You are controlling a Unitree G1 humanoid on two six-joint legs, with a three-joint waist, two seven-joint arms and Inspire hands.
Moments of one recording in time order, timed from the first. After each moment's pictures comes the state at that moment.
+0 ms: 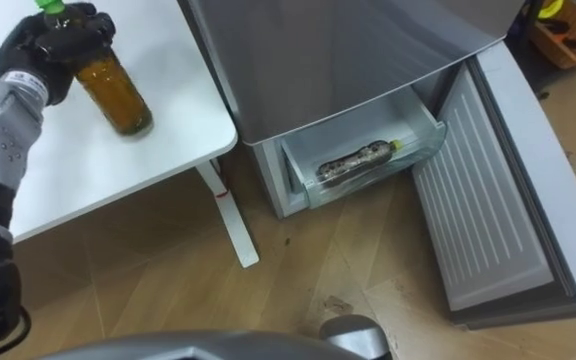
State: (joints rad) left arm -0.44 0.41 0.16 0.58 -0.44 0.27 -0.01; right arm 0.15 -0.26 -0.22 1.26 -0.22 0.23 0.03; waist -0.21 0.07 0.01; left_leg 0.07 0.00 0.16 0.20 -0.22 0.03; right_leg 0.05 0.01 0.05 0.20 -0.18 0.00
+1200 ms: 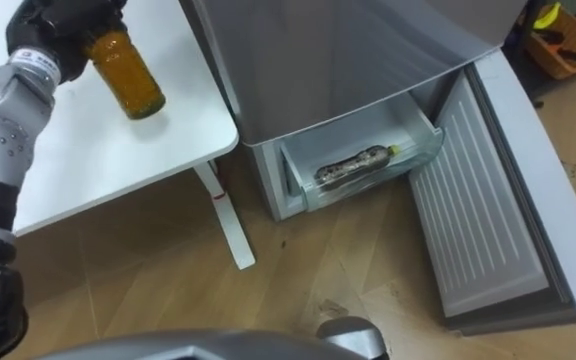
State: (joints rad) left arm -0.39 0.37 0.09 0.28 -0.63 0.27 0.04; right arm 0.12 -0.26 -0.18 1.27 -0.19 0.21 0.02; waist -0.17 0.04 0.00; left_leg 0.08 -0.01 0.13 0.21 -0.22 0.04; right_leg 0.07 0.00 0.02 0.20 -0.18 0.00
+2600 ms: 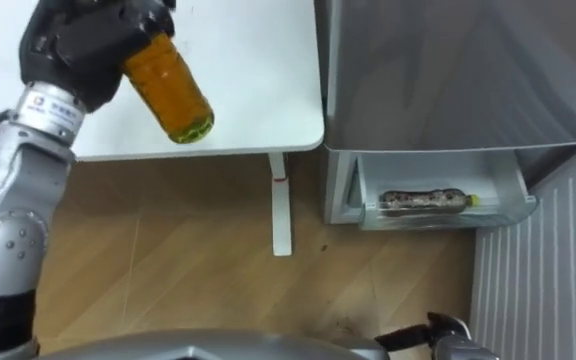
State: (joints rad) left arm 0.11 0.25 0.02 -0.36 -0.67 0.26 -0.15; right arm 0.00 -0.26 0.07 1.24 0.06 0.12 0.01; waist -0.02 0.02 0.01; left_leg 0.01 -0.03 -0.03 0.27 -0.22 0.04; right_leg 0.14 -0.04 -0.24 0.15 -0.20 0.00
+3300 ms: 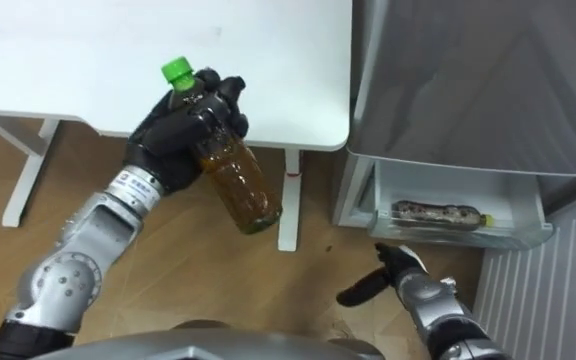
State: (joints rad) left arm 0.14 0.23 -0.19 -0.03 -0.93 0.23 -0.20; right arm -0.06 -0.23 0.29 0.93 -0.05 0.12 0.09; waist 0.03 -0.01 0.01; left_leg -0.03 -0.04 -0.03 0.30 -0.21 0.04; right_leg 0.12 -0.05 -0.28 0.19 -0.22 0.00
